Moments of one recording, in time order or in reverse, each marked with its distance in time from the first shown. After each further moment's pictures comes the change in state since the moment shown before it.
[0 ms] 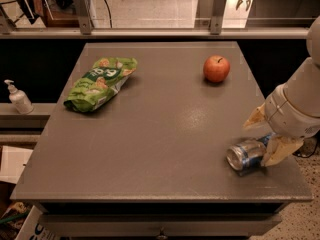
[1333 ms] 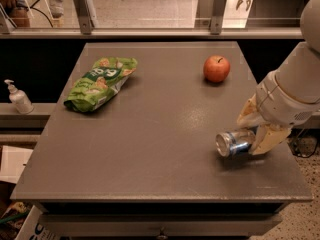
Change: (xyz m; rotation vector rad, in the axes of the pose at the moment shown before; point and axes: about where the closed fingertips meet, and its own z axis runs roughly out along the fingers) arm -0.021 -0.019 -0.014 0.013 -0.039 0.034
